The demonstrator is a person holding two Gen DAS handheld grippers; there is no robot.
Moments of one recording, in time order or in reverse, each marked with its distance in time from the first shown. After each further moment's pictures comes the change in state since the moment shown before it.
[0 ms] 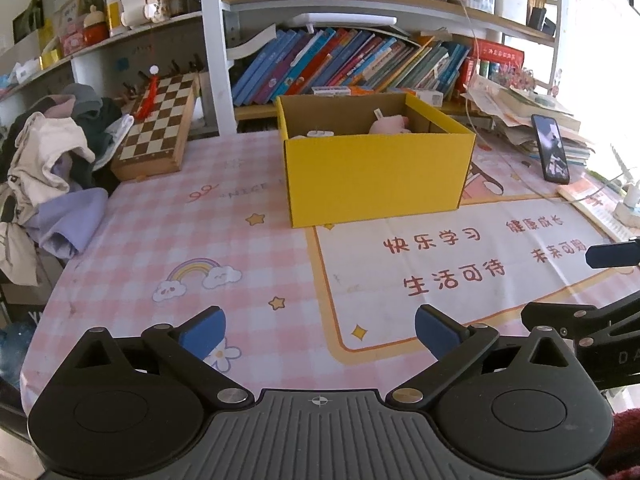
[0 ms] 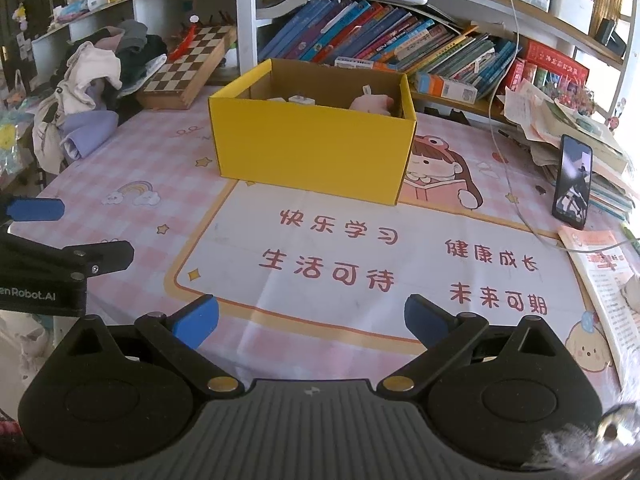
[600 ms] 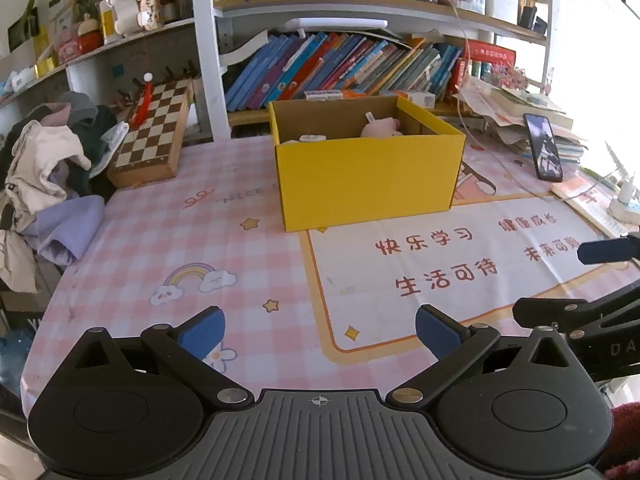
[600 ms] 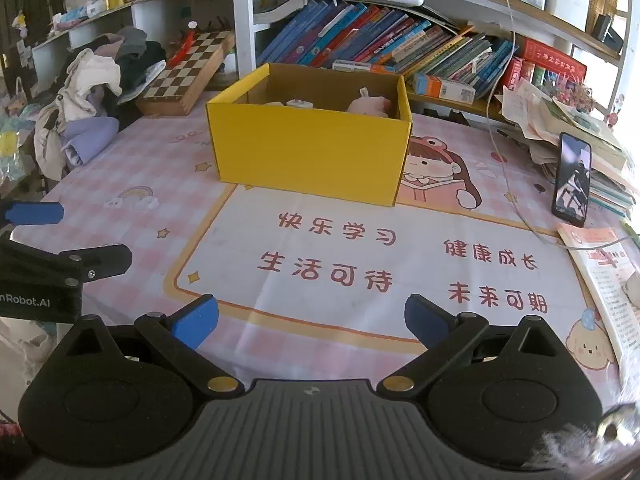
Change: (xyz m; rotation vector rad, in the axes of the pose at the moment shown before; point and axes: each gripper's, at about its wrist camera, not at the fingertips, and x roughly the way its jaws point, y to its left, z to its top) left arm -0.004 -0.007 -0.001 0.027 -0.005 -0.008; right arm -0.002 -0.003 -0.002 0.010 -0.010 0.011
